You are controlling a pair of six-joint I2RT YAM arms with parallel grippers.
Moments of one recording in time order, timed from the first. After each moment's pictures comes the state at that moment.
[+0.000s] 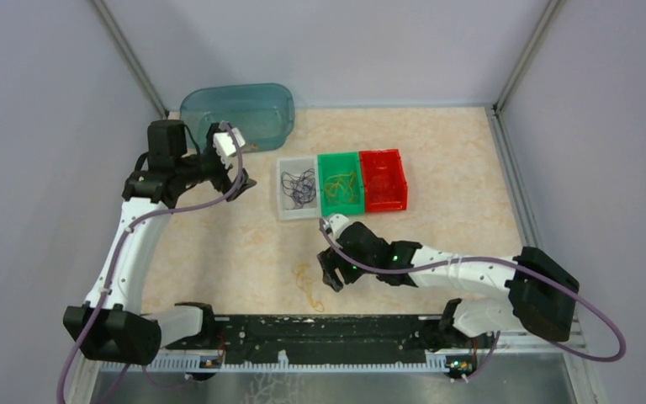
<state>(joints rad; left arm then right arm) -0.11 1.19 1.23 -0.63 0.66 0.72 1.08 1.24 0.66 -0.19 0.02 0.36</state>
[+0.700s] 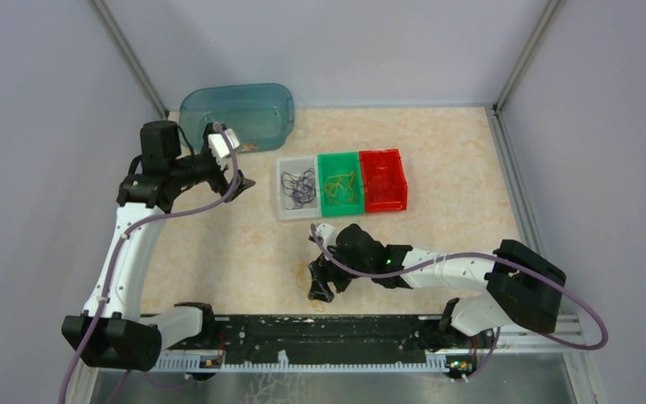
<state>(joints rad) -0.08 1.16 1.23 -0.64 0.73 0.72 1.08 1.34 0.59 0.08 -0.30 0.38</state>
